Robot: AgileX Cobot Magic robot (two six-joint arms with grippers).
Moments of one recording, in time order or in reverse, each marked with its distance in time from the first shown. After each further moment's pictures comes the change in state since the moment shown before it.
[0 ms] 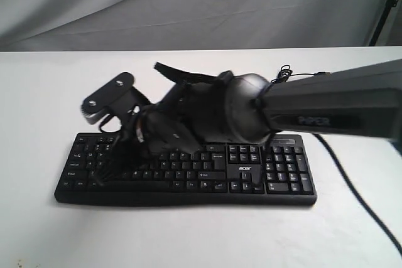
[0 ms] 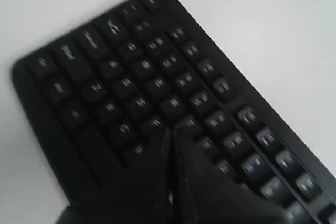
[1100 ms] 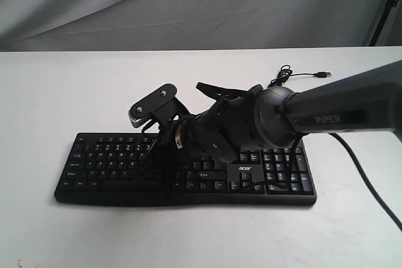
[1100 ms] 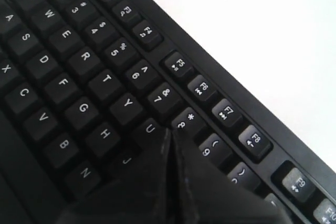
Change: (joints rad) left arm 0.000 0.000 0.000 0.000 0.000 0.000; right arm -0.094 0.027 0.140 -0.005 -0.183 0.014
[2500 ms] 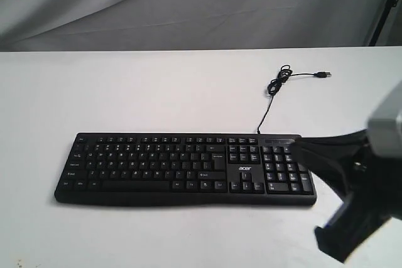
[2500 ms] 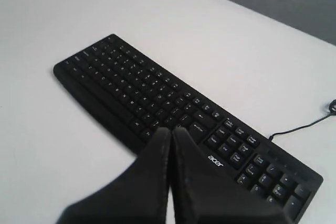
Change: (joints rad) left arm 0.000 0.000 0.000 0.000 0.000 0.000; right arm -0.050 -1.267 0.798 0.003 0.060 -0.003
